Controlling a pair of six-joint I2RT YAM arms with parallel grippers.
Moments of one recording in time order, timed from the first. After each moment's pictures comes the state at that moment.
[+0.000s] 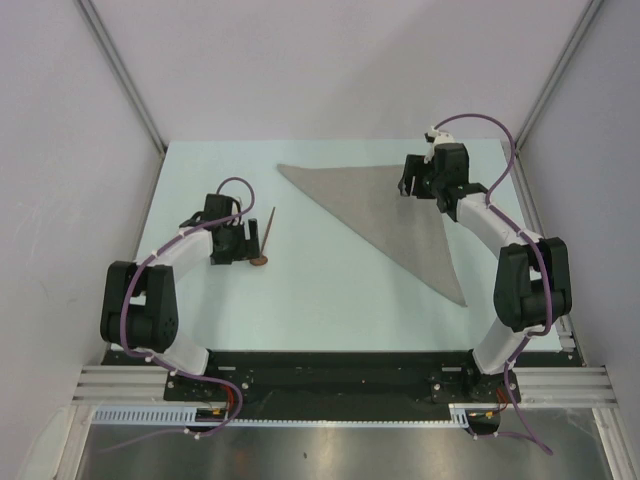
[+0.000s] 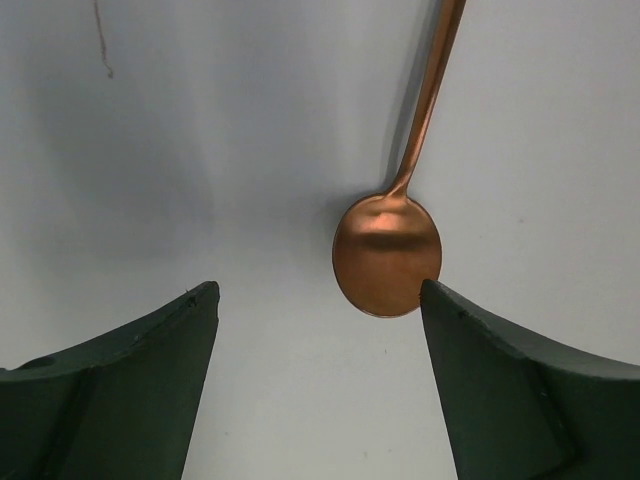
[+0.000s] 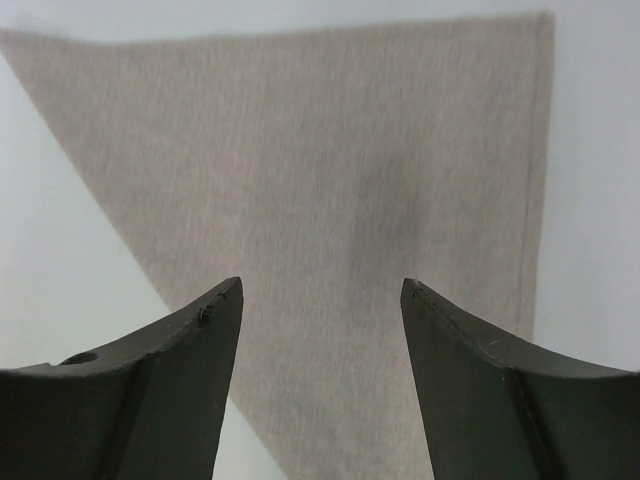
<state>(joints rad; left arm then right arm) -0.12 1.54 0.91 -0.44 0.05 -0.24 0.20 1.70 1.29 -0.11 -0.06 0.21</state>
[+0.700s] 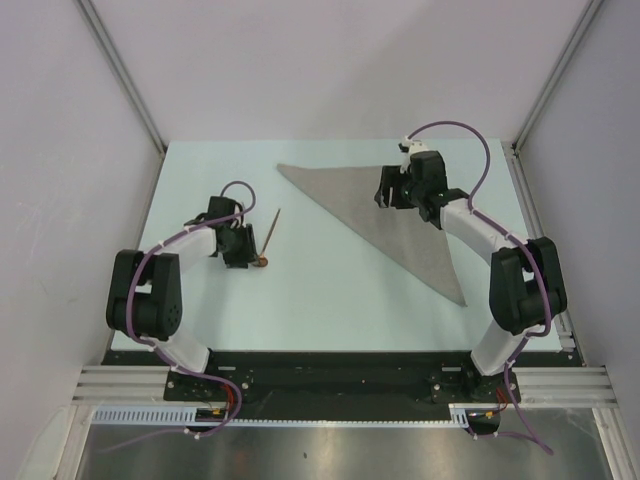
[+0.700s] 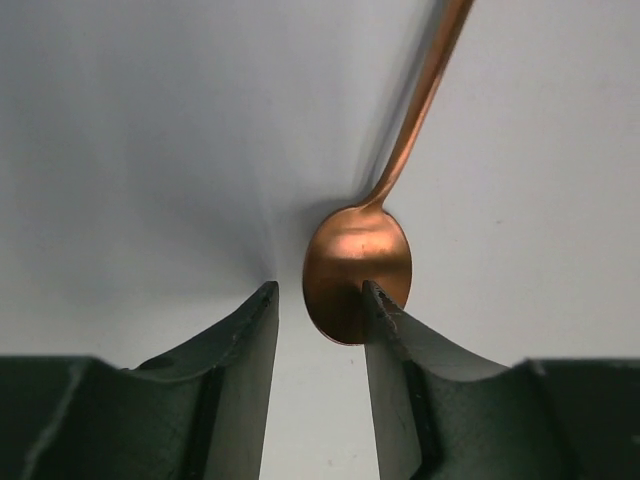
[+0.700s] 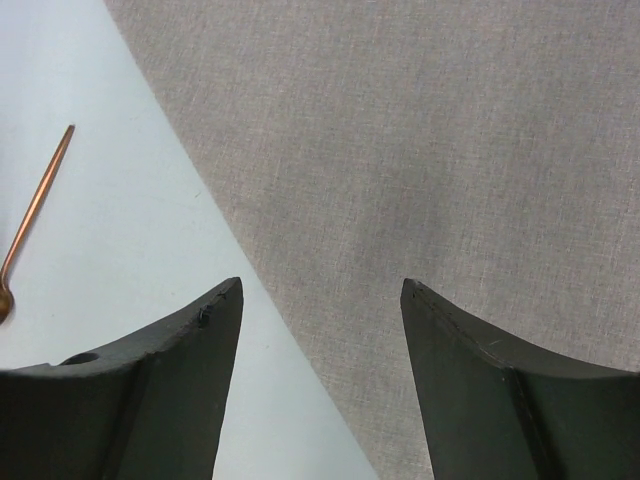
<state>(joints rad) -0.12 1.63 0.91 -0.42 0.15 -0.30 0.32 1.70 1.24 -0.12 -0.10 0.26</state>
